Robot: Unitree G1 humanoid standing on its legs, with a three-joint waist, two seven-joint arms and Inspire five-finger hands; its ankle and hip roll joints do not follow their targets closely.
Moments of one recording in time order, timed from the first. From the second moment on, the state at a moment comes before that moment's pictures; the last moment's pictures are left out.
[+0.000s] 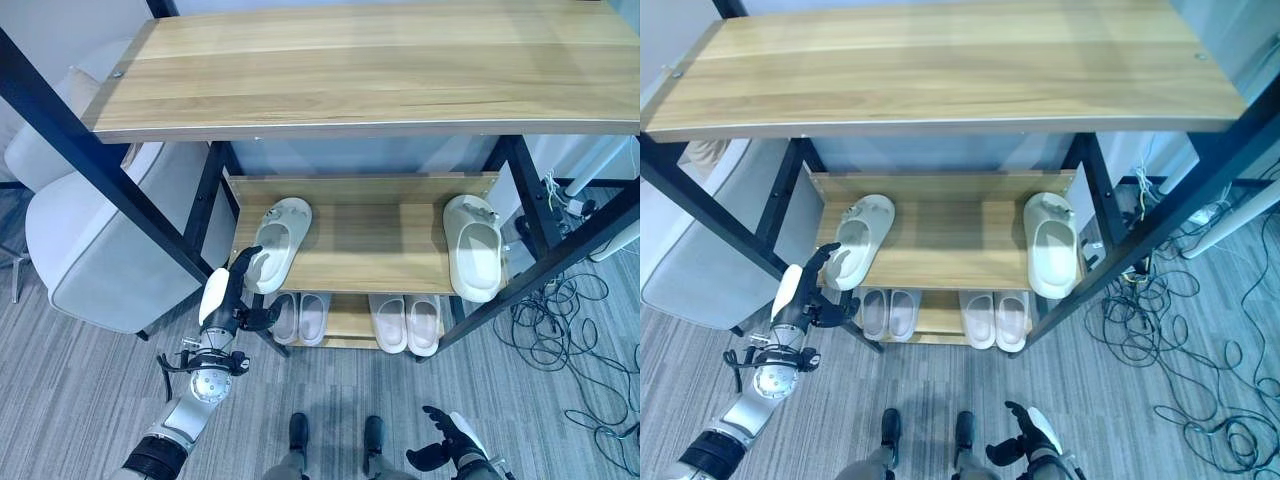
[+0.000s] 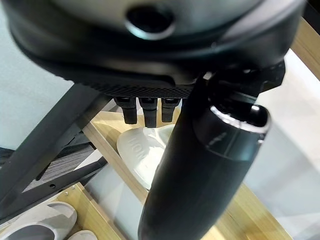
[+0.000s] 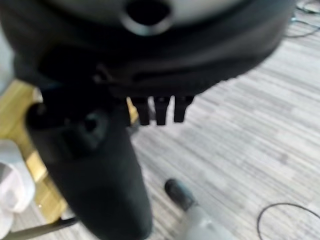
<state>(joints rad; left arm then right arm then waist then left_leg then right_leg) -0.13 0.46 -0.30 0.31 0.15 -0.20 0.42 0.05 -0.34 0.33 0.93 -0.15 -0.12 -0.20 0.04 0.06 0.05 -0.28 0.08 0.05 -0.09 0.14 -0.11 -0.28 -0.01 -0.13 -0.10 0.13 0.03</state>
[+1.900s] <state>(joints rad) -0.37 0.47 -0.28 0.27 0.04 -0.19 0.41 0.01 -0.34 0.34 0.93 -0.13 -0.13 -0.22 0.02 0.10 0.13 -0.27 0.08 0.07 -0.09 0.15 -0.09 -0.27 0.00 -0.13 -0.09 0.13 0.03</state>
